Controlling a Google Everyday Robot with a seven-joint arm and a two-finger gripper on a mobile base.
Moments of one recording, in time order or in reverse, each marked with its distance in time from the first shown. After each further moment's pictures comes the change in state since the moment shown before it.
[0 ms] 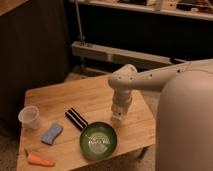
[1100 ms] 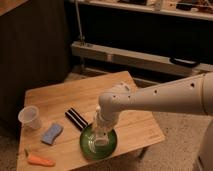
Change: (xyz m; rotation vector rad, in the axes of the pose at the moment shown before) arm 0.129 0.058 -0.013 -0.230 0.074 -0.395
